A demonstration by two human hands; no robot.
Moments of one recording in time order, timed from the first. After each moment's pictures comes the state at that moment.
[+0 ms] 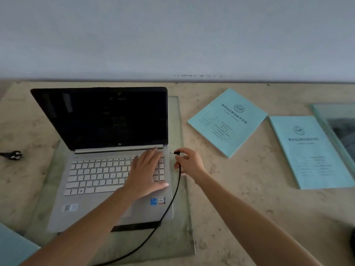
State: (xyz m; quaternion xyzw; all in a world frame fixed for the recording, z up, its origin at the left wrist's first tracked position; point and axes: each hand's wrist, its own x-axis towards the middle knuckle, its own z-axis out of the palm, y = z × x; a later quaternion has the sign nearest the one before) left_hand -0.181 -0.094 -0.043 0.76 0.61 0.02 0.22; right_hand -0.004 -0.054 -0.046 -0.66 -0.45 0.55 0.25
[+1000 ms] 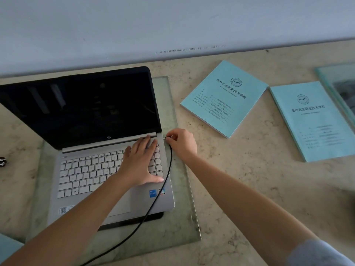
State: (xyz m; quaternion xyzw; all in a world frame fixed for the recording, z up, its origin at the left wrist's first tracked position) left_hand -0.183 -0.074 -0.041 0.78 0.58 -0.15 0.19; right_hand -0.021 -0.031 -0.063 -0.70 -0.56 0.37 0.22
